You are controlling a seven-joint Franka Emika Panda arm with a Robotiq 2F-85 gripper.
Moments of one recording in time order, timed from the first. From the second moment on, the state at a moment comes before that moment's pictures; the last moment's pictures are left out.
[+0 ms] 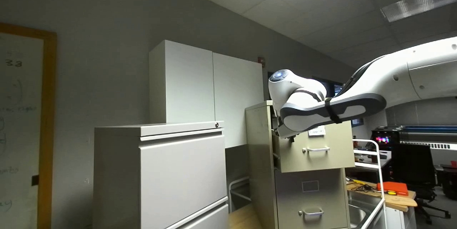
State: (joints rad) arm -0.07 -0.40 -0.09 -2.03 -0.79 2.04 0.83
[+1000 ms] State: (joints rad) arm -0.15 -0.10 -0.13 -1.60 -0.44 1.84 0.49
